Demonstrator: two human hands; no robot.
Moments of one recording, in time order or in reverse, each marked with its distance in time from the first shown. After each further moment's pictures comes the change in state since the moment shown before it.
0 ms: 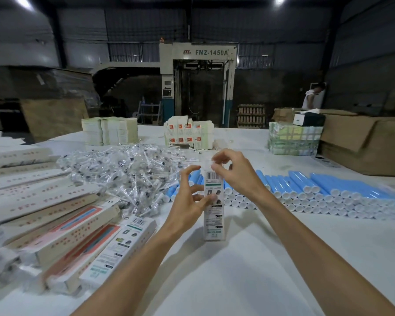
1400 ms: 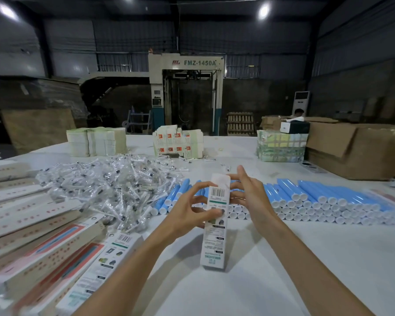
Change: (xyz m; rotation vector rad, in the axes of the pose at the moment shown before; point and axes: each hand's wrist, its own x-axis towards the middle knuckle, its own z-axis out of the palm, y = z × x) left_hand 0.026 -0.001 0.006 -0.002 -0.304 -0.031; right_hand -0.037 0.028 -0.020 0.717 0.119 0.472
